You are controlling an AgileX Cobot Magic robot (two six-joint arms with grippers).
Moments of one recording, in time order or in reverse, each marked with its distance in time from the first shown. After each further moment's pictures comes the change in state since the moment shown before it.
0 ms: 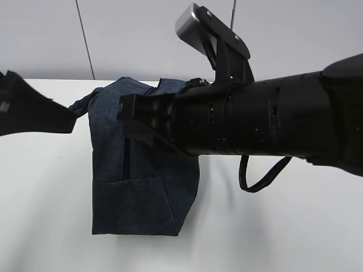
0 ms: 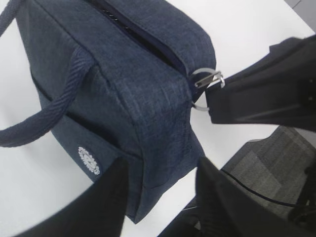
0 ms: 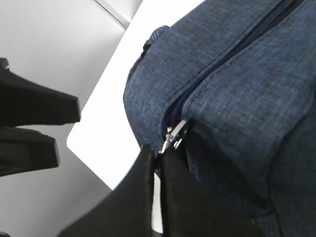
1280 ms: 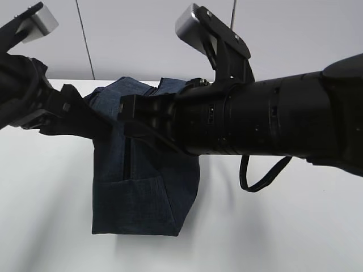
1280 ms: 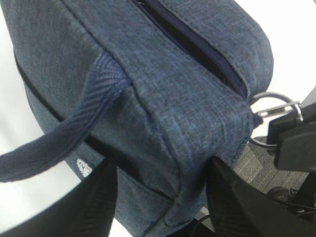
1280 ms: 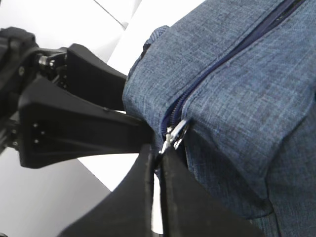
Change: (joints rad) left arm -0.011 0.263 -0.108 -0.030 0.015 -0.001; right arm 0.000 0.000 0.000 -0.009 -0.002 0.000
